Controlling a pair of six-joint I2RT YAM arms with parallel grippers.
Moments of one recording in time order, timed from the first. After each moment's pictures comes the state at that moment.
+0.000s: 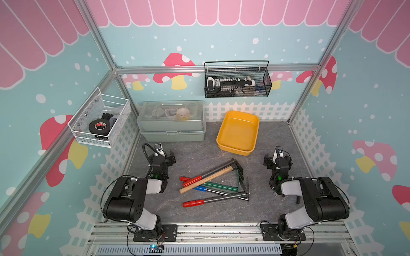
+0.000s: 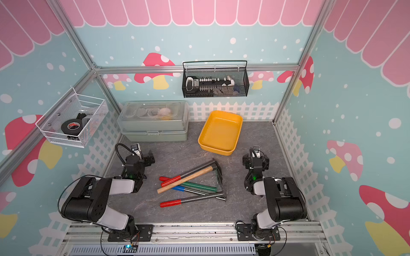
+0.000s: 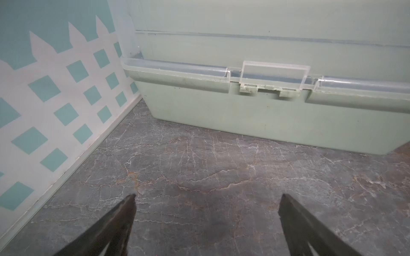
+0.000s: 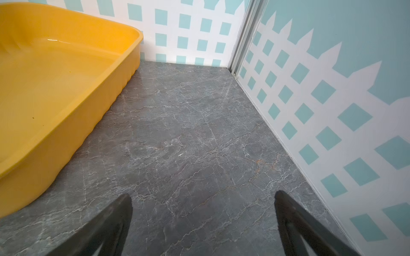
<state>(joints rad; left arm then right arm) -0.07 1.53 0.39 0.85 -0.30 -0.07 0.05 1.52 0.33 0.87 0.37 -0.09</state>
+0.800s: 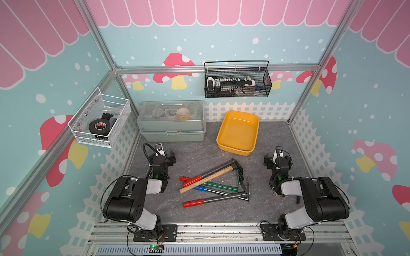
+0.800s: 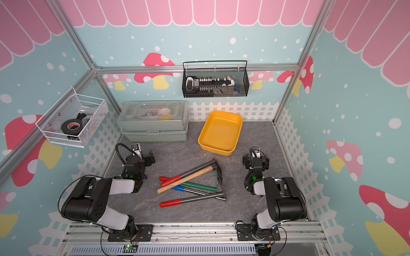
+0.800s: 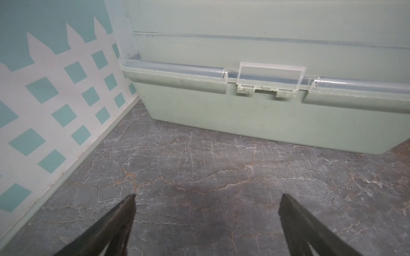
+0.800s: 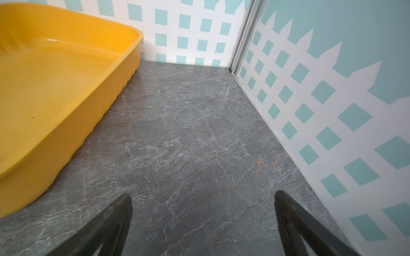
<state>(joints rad) -0.07 1.53 0.39 0.85 -0.30 -0.06 0.05 1.52 0.33 0.87 0.37 -0.09</state>
